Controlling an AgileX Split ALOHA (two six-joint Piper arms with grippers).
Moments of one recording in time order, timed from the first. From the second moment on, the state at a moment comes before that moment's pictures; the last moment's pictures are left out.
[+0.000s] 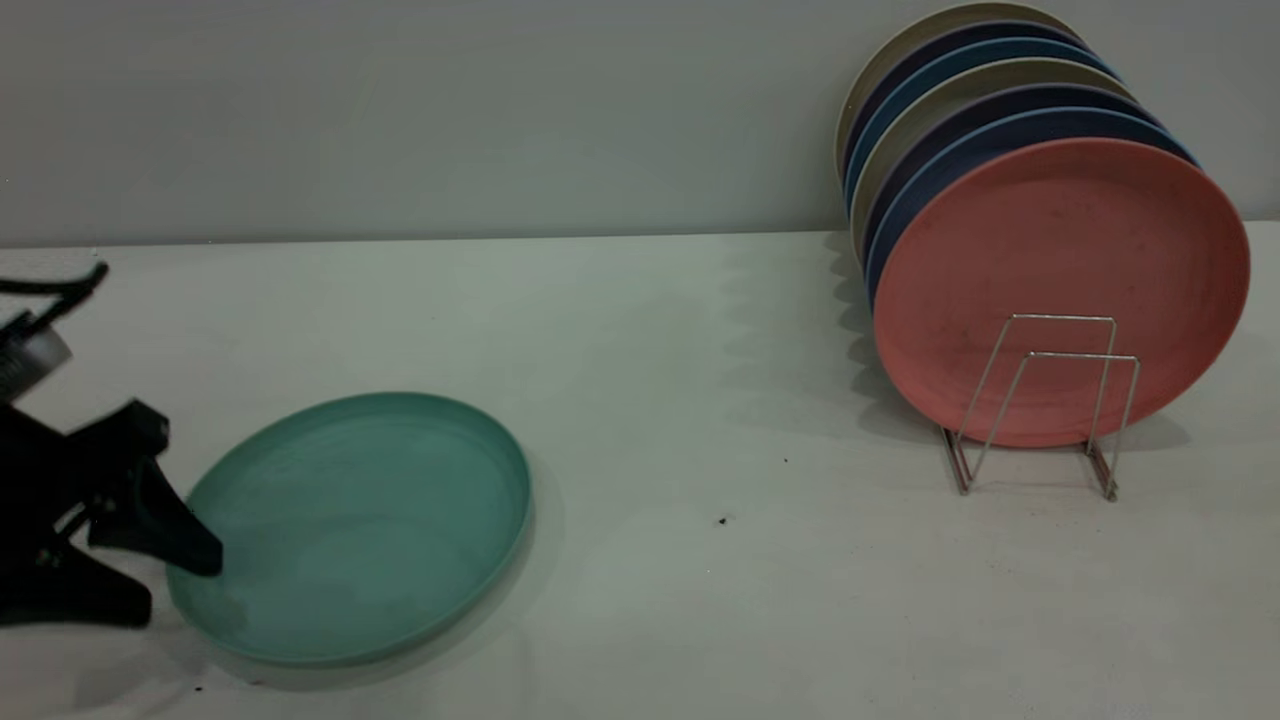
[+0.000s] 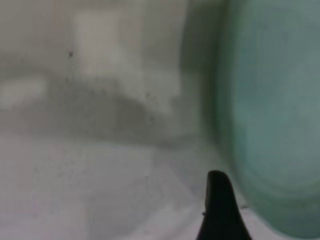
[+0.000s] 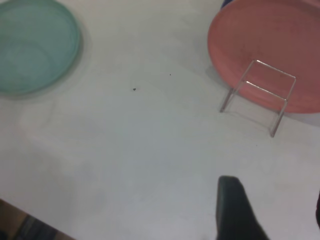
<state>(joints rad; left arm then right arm) 0.20 2.05 -0.69 -1.34 0.37 1.09 0.09 0.76 -0.63 0.42 0.74 -0.53</state>
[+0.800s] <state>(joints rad) 0.20 2.20 -0.69 -1.74 0.44 1.49 0.09 0.76 -0.63 0.42 0.74 -0.53</state>
